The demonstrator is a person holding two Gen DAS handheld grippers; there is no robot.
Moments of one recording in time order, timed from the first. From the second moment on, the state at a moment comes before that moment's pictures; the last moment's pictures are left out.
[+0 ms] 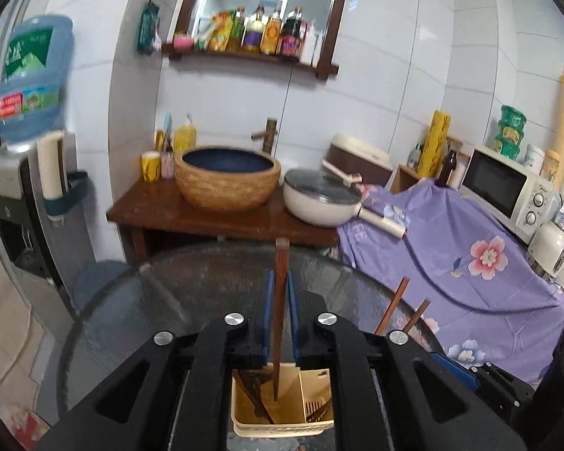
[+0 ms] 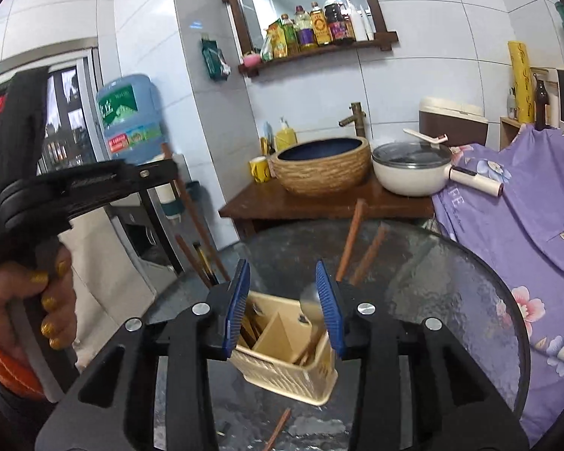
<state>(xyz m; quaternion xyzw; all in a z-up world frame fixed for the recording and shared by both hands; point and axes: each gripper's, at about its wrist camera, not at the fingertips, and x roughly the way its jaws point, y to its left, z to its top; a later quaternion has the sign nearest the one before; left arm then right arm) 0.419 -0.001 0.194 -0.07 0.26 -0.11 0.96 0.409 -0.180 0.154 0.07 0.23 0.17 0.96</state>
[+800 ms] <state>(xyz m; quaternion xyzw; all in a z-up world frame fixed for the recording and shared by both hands) 0.292 0.087 0.026 0.06 0.43 0.00 0.90 0.334 -0.178 0.036 0.03 0.29 0.17 0.94</state>
